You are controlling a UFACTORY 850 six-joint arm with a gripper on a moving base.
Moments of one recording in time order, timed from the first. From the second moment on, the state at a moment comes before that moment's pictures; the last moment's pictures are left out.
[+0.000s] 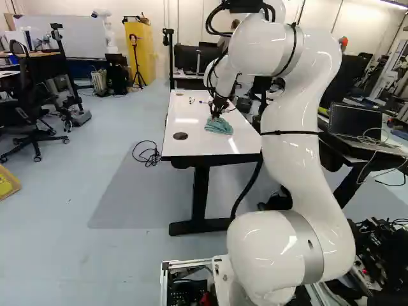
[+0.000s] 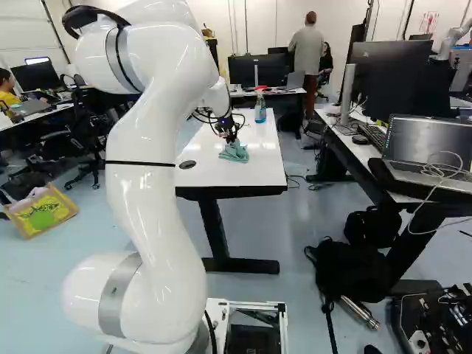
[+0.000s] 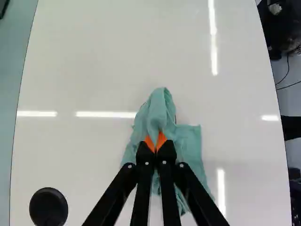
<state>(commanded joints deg) -1.9 -35.0 -86.5 0.0 -22.9 0.0</state>
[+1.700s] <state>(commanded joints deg) -1.0 -43.5 -97.3 0.0 -22.9 0.0</state>
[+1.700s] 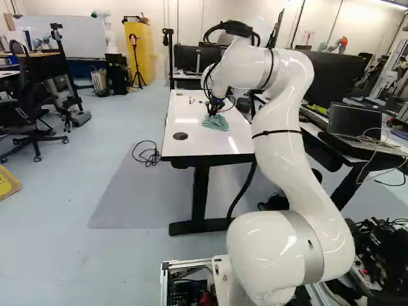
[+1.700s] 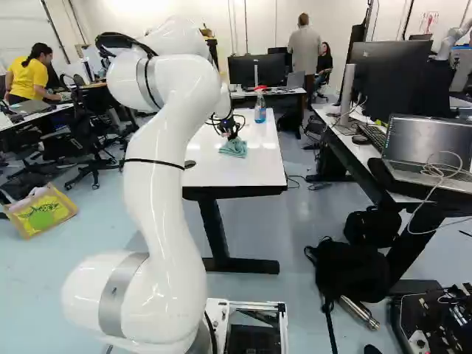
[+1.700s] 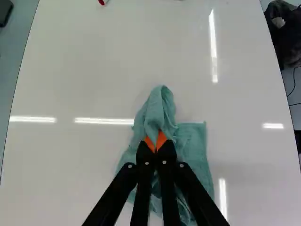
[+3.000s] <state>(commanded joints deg) -3.6 -33.3 -82.6 0.0 -22.9 0.0</state>
